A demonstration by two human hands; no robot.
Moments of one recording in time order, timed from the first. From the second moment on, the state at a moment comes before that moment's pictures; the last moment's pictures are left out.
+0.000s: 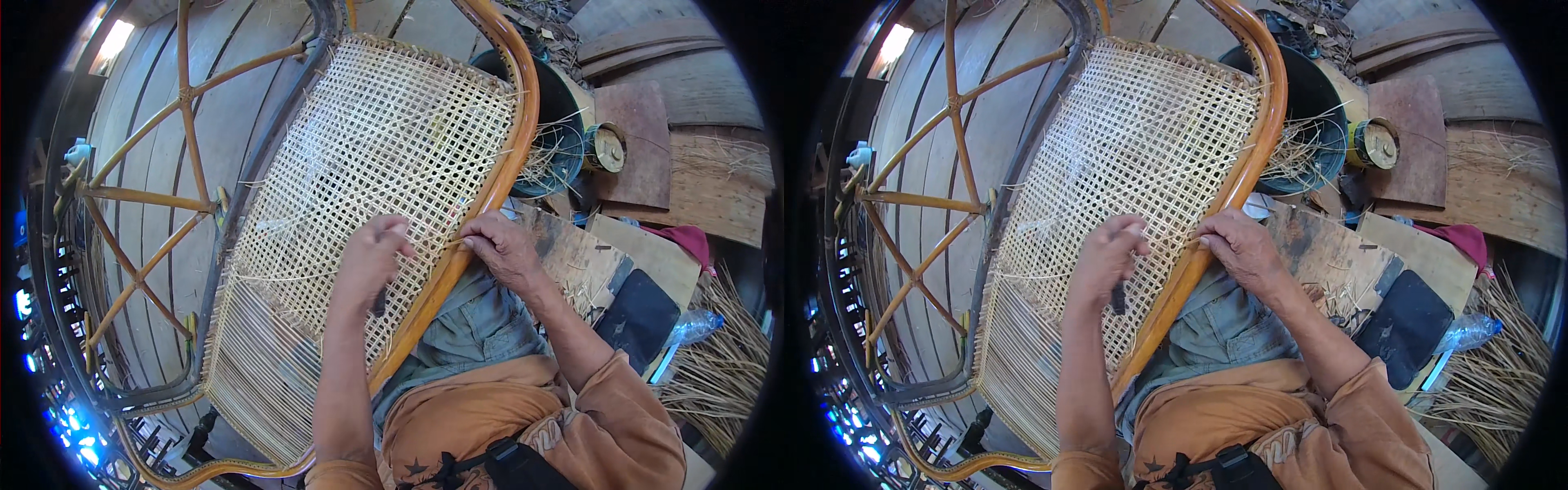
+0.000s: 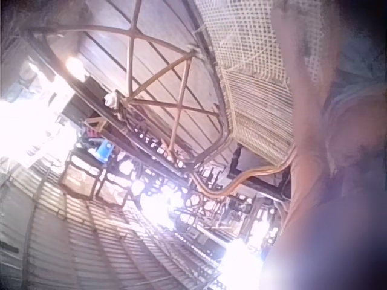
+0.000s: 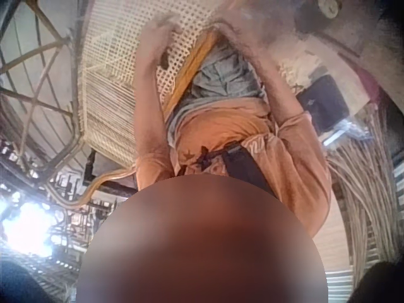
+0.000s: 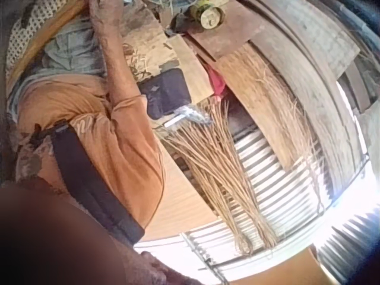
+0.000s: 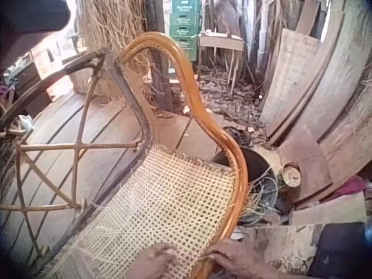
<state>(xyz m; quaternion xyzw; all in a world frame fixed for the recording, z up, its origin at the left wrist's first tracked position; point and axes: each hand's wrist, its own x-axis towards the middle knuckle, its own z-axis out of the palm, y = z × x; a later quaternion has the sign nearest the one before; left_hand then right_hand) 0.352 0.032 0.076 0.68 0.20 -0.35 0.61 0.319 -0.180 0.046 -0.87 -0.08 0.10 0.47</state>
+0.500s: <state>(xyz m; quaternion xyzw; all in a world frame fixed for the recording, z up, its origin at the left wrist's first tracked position) 0.336 0.056 0.066 0.72 0.27 -0.28 0.58 0.323 -0.176 0.055 -0.88 -0.12 0.10 0.44</state>
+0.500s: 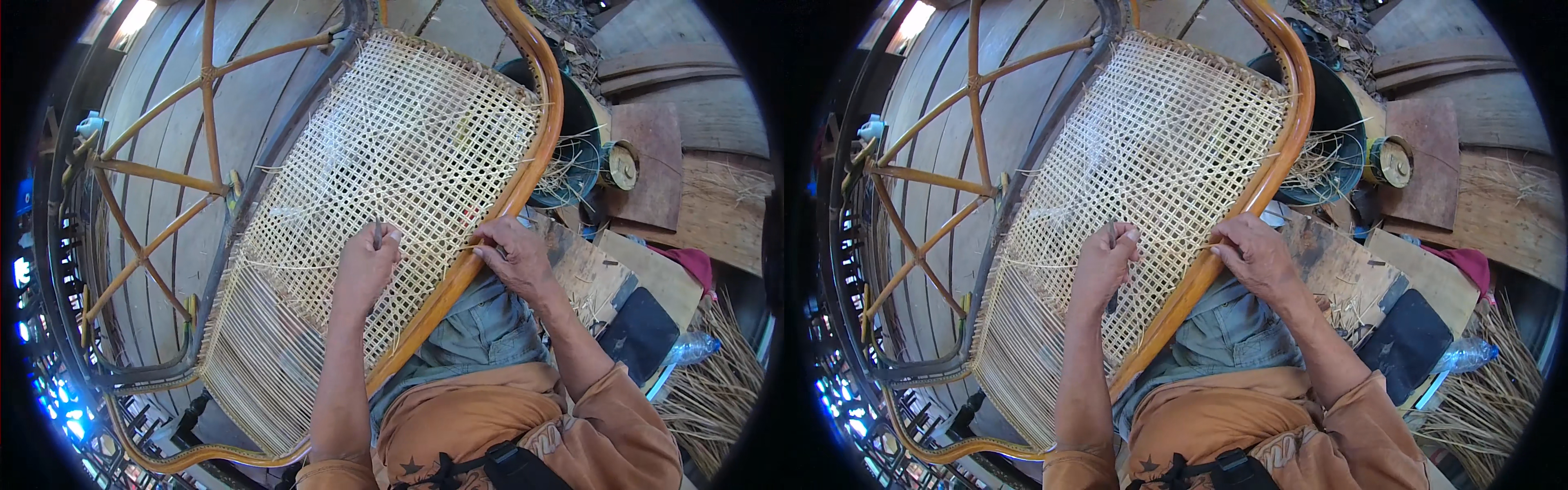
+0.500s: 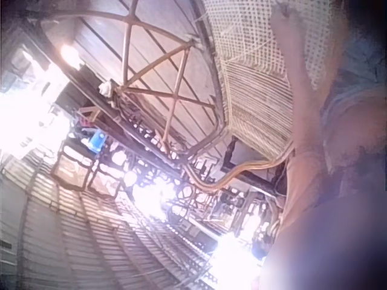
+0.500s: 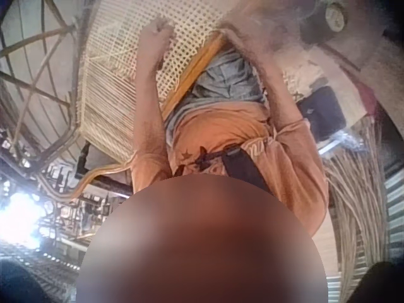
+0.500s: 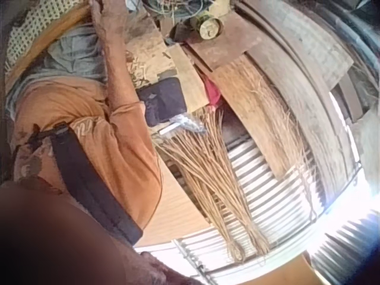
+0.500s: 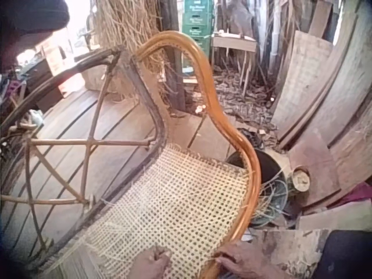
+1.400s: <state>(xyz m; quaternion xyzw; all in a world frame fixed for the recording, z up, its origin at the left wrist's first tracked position) 0.326 0.033 0.047 0.78 0.16 -0.31 0.52 0.320 -0.177 0.060 -0.88 -0.07 0.13 0.45</state>
